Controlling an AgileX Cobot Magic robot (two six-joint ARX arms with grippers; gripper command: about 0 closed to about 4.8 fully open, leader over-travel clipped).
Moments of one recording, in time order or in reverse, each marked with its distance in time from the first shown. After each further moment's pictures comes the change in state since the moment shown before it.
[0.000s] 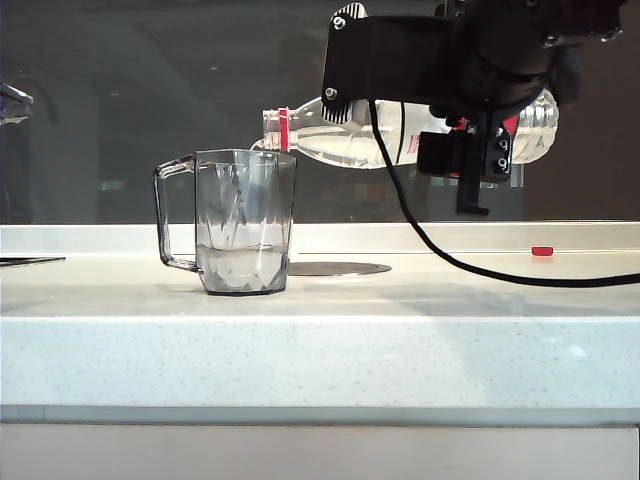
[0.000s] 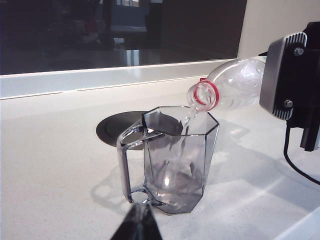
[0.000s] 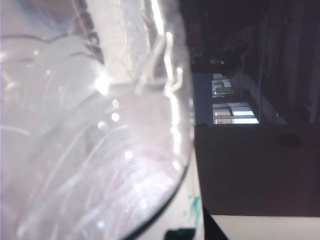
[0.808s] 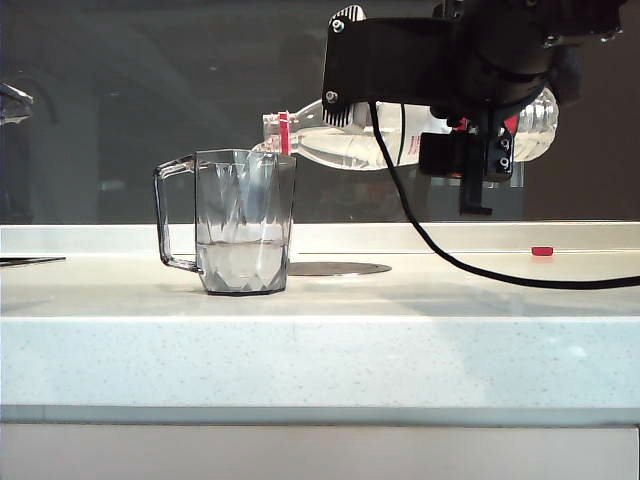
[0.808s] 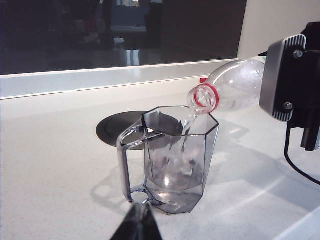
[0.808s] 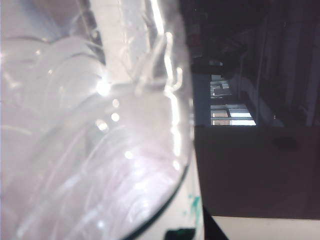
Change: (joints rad) left arm 0.000 0.000 0.000 0.000 0.000 0.000; right arm 0.000 0.000 0.000 0.000 0.000 -0.023
